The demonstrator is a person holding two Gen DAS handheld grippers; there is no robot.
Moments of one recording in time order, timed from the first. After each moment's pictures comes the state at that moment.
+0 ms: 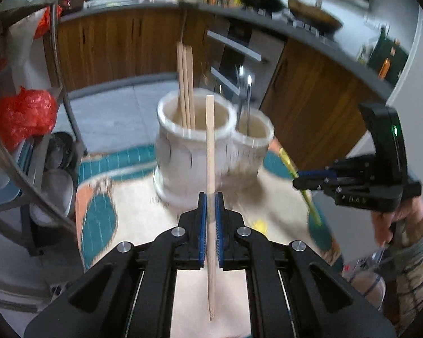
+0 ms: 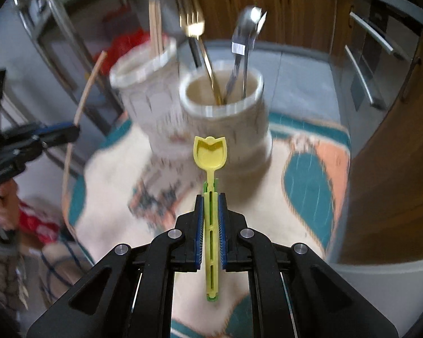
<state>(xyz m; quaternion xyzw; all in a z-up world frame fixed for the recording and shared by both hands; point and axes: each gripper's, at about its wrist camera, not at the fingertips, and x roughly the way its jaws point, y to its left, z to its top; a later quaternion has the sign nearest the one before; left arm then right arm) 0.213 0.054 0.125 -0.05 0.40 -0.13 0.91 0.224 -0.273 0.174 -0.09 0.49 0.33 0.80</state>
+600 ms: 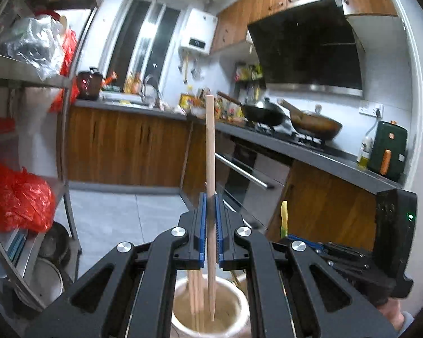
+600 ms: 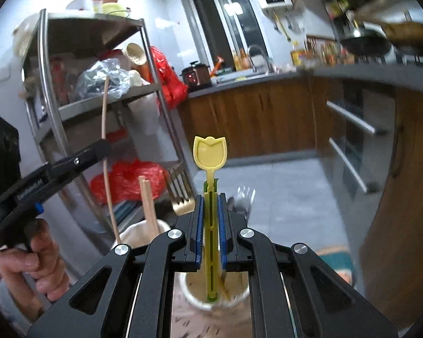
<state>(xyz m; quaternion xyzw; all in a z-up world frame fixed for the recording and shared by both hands) 0.278 0.061 0.178 -0.10 0.11 -0.09 0.99 0.270 -0.250 0.229 0.03 0.23 0.31 0.92</state>
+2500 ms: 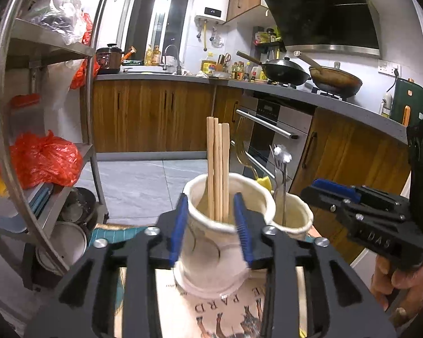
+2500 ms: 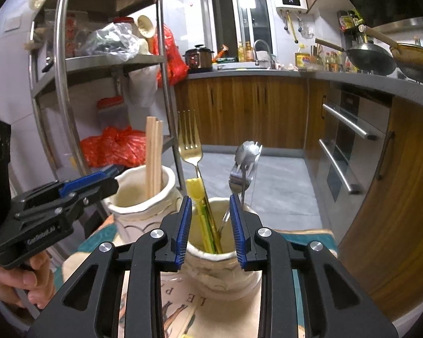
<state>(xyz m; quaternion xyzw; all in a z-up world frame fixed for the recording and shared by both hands) 0.227 0.049 0.109 -0.06 0.21 -0.03 0.98 0.222 -0.244 0.199 -0.06 0.25 0.29 0.92</state>
